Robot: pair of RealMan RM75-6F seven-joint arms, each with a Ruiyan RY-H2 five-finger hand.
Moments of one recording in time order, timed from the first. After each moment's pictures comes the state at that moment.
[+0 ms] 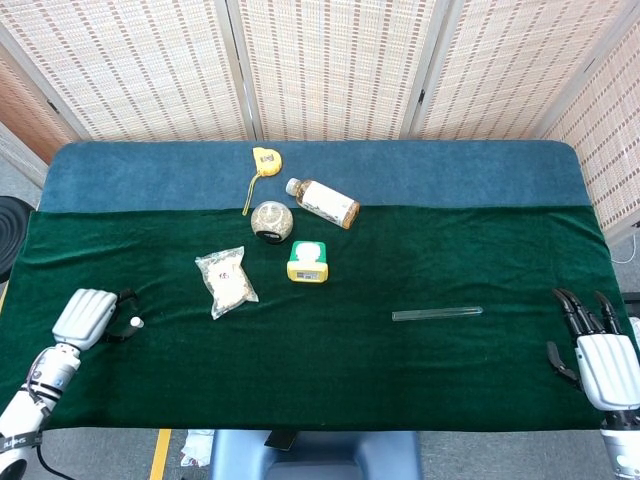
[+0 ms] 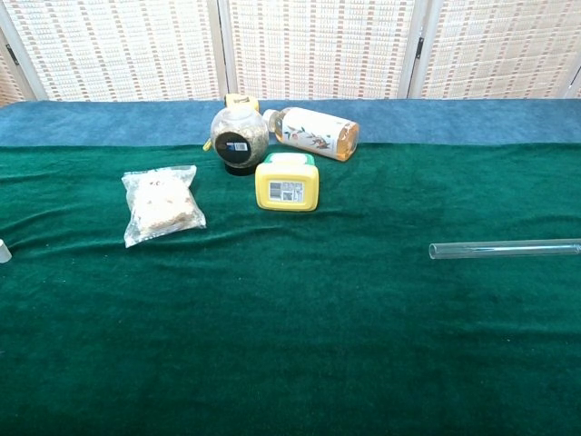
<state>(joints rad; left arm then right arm) -0.43 -1.22 -0.05 -1.38 1.44 1.08 -0.04 0.03 -1.12 0.04 -1.59 -1.58 1.56 0.00</state>
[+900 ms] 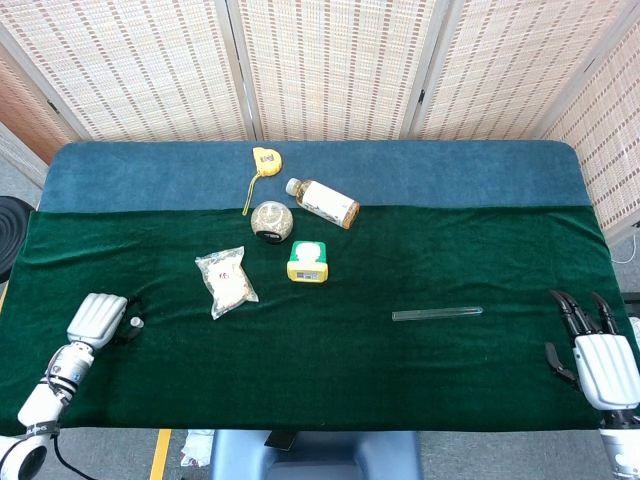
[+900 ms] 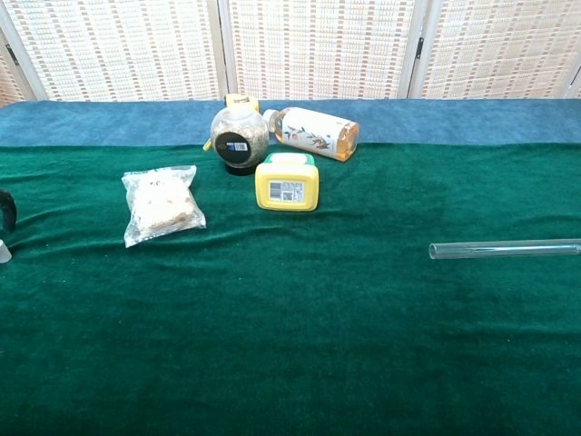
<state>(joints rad) -0.46 -1.34 -0.03 -1.23 1.37 0.99 0.03 0.03 -1.13 0.04 -1.59 -1.57 1.54 0.01</state>
